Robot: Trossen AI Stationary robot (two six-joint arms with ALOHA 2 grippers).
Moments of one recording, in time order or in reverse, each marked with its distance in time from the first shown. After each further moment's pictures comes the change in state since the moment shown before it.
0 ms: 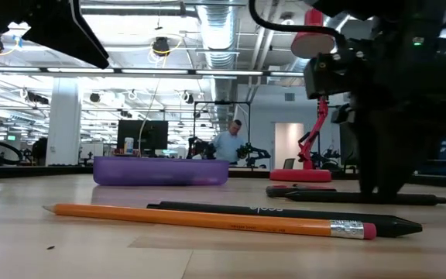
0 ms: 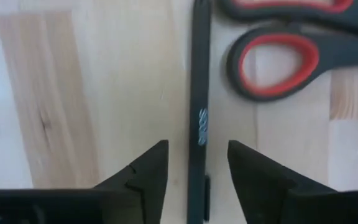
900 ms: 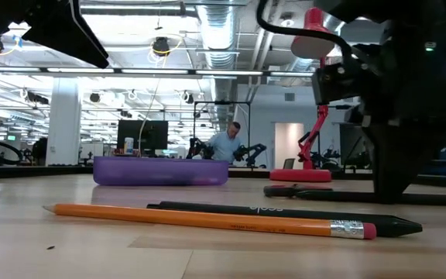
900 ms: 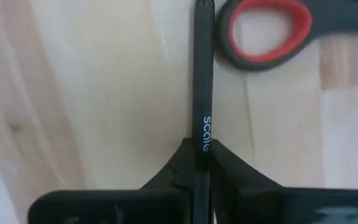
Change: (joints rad) left arm -0.002 0.000 0.000 -0.008 -0.005 -0.011; right arm 0.052 0.076 0.013 -0.100 0.060 0.145
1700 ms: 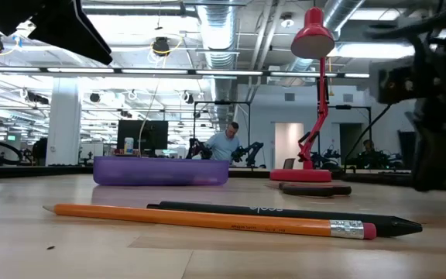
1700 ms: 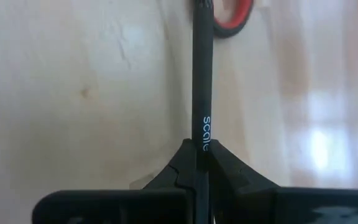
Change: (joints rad) left arm 0.000 0.000 0.000 -0.017 -0.048 0.000; right arm 0.184 0.007 0.004 -0.260 0.314 0.294
